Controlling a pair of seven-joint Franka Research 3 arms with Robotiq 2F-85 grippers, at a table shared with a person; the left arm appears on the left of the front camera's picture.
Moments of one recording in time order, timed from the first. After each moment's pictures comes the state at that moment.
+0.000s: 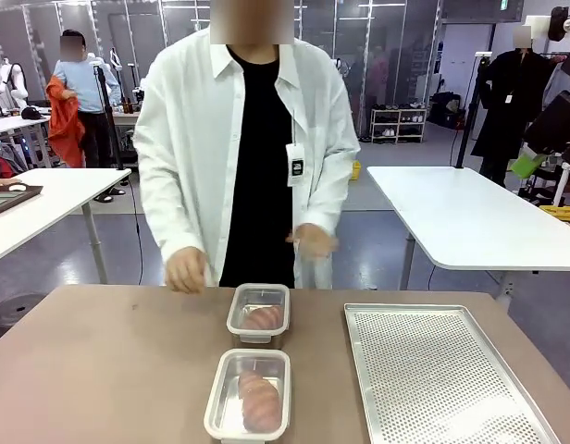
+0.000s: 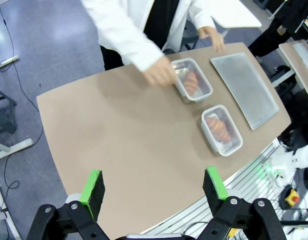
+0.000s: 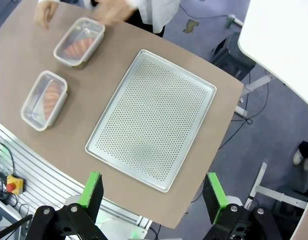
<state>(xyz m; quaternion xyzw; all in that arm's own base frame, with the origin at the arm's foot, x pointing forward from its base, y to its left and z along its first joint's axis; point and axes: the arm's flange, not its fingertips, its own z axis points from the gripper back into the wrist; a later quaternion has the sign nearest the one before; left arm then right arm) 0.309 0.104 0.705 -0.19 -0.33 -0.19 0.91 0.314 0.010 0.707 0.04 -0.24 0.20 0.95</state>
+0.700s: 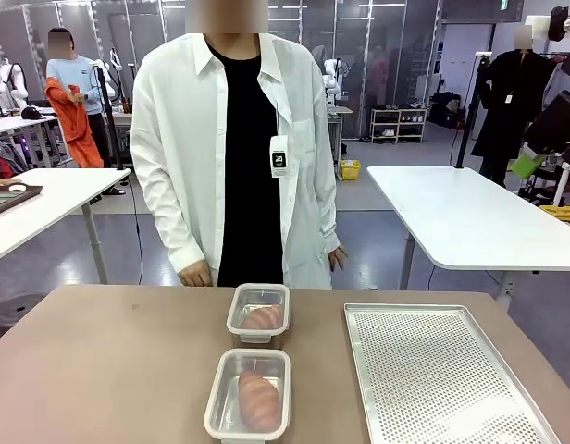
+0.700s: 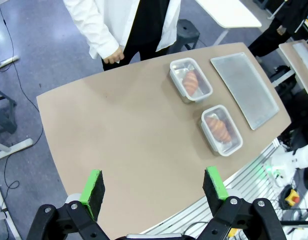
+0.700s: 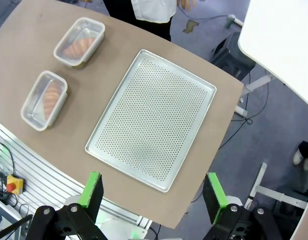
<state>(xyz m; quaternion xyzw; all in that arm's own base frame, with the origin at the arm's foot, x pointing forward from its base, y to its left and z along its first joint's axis) 0.309 0.104 0.705 -0.19 -0.33 -0.19 0.91 0.314 0.010 0.707 0.04 -0.24 0.20 0.95</state>
